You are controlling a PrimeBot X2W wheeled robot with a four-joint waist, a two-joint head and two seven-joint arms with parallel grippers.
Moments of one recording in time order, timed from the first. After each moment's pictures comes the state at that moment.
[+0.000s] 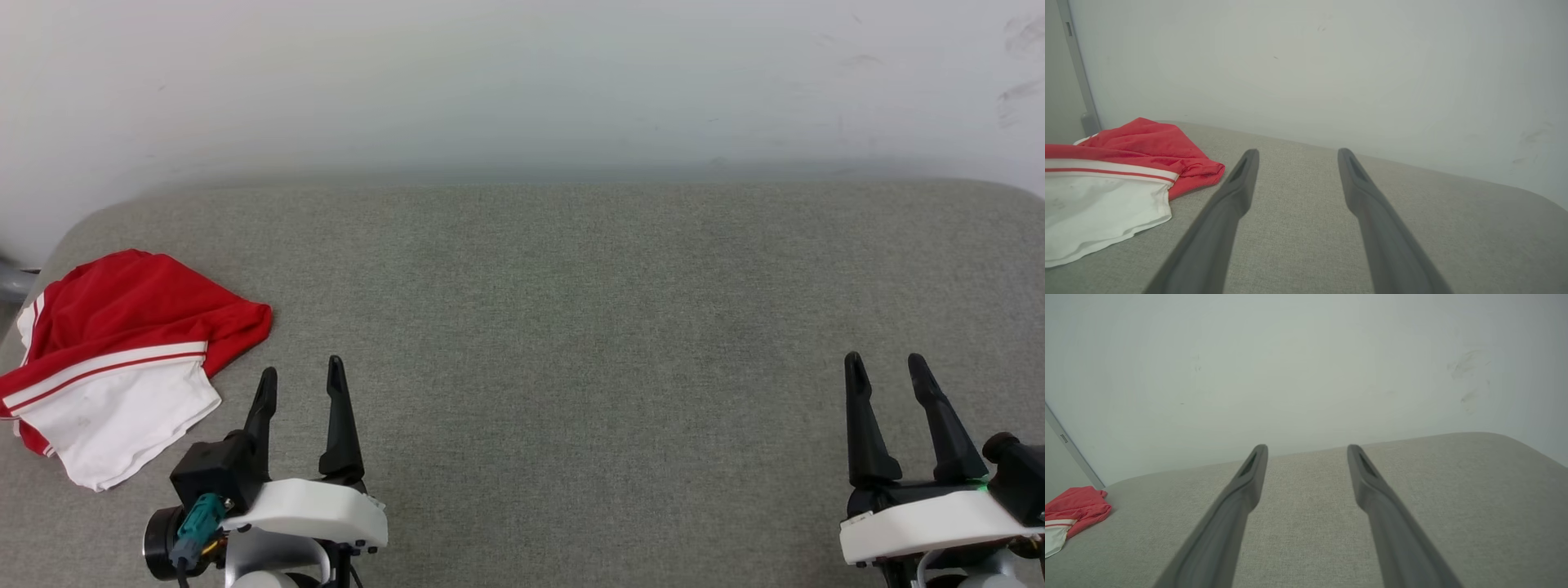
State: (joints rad) left arm -0.04 0.09 -0.12 0.03 -0.32 0.16 -0.19; right arm 0.00 -0.05 -0.07 0.02 0.27 0.13 -0.19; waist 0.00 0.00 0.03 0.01
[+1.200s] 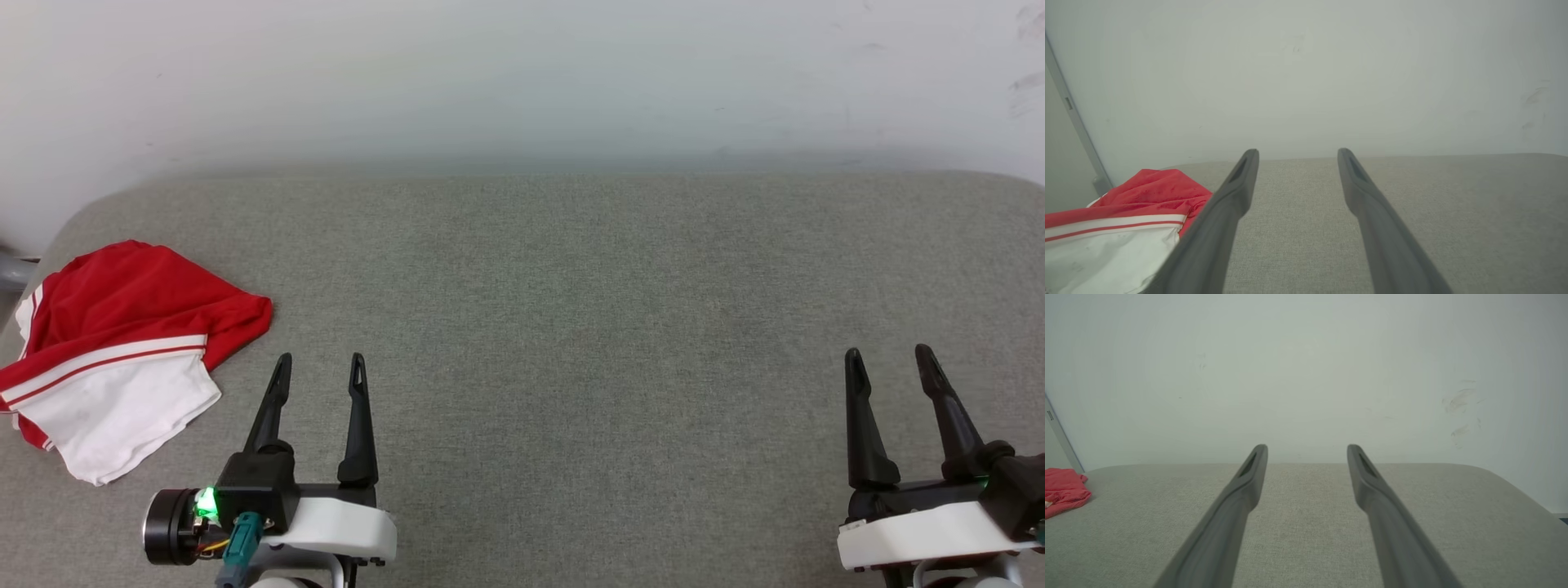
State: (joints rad) left arm -0.03 0.06 -0.09 0.02 -0.06 0.09 -0.26; right arm 0.01 -0.05 -0.07 -0.02 0.13 0.13 -0.26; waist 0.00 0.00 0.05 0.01
